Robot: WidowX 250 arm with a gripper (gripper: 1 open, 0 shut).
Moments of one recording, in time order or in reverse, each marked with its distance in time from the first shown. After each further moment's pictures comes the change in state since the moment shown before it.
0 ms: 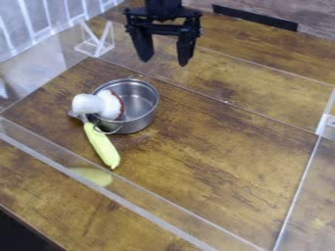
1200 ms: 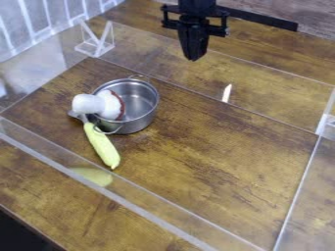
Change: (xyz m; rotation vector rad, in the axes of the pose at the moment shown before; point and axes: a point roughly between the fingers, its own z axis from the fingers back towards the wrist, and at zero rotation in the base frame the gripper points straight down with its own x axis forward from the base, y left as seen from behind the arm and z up) arm 0.035 -0.028 -0.015 -0.040 0.049 -0.293
